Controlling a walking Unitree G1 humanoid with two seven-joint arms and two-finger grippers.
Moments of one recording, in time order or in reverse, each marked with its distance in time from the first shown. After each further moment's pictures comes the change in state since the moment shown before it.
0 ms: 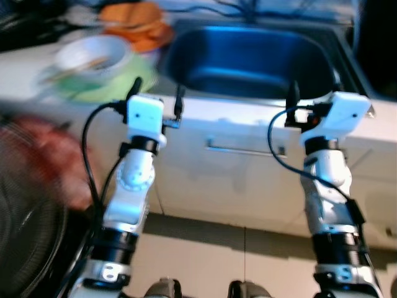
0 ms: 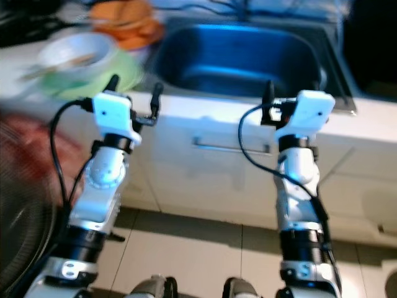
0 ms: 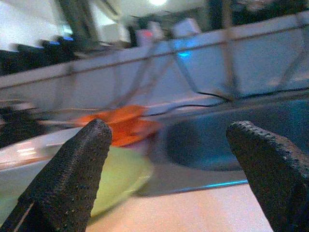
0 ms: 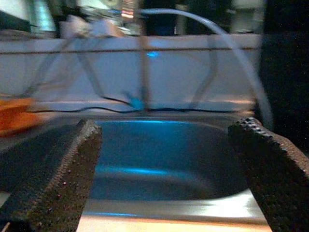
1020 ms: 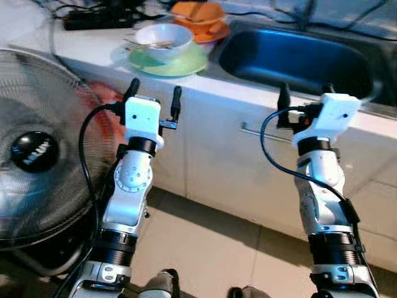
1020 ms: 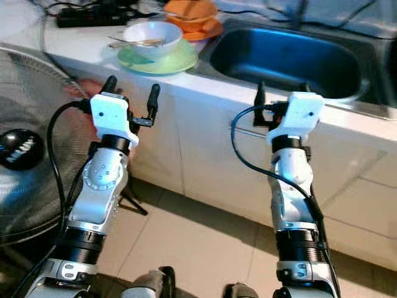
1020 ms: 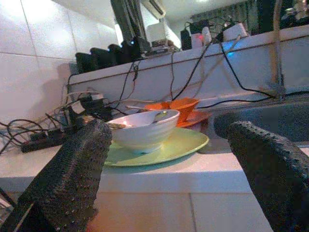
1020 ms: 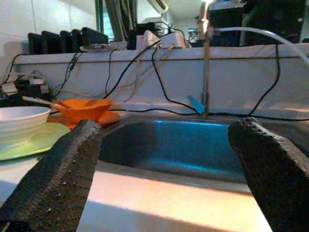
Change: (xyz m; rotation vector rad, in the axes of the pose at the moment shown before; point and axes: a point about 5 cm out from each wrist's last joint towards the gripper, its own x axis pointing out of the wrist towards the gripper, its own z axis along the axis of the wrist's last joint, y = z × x) left arm -0.002 -0.003 -0.002 -0.007 0.010 -0.006; right arm 0.000 0.003 -0.002 0.005 0.010 0.017
